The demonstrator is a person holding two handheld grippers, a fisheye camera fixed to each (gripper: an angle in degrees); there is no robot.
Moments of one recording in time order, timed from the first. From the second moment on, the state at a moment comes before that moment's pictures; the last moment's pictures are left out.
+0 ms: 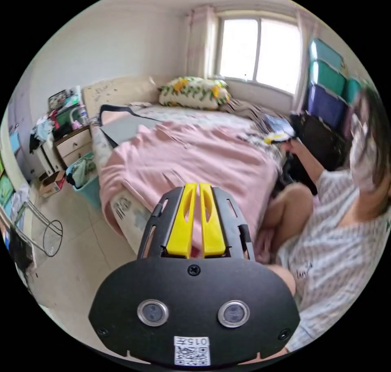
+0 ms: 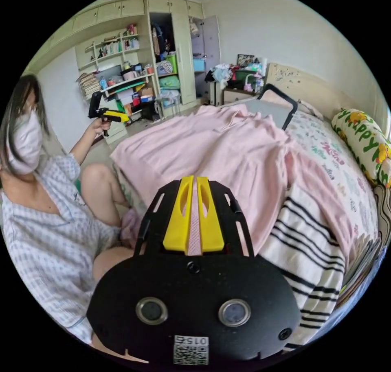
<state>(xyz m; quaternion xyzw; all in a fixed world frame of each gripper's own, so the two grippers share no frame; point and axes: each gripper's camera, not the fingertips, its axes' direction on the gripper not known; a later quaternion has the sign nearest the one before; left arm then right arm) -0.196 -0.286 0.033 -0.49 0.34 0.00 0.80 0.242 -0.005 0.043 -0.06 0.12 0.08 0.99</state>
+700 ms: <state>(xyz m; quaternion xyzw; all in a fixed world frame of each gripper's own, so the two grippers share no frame) 0.079 -0.088 0.482 -0.66 0.19 0.10 0.72 0.577 -0.219 0.340 -0.16 0.19 0.25 0.94</state>
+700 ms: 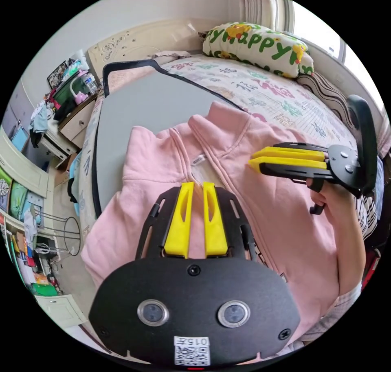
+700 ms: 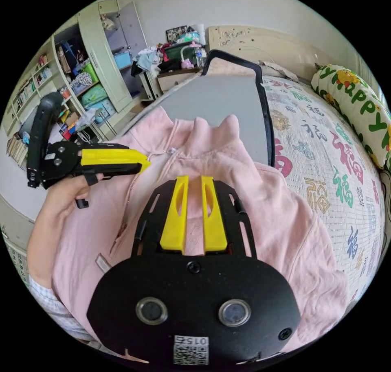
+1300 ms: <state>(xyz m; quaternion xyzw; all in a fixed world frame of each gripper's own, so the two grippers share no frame) 0.125 -0.103 0.506 -0.66 0.16 0.06 0.73 0.541 -0.265 0.418 -0.22 0.34 0.12 0.90</state>
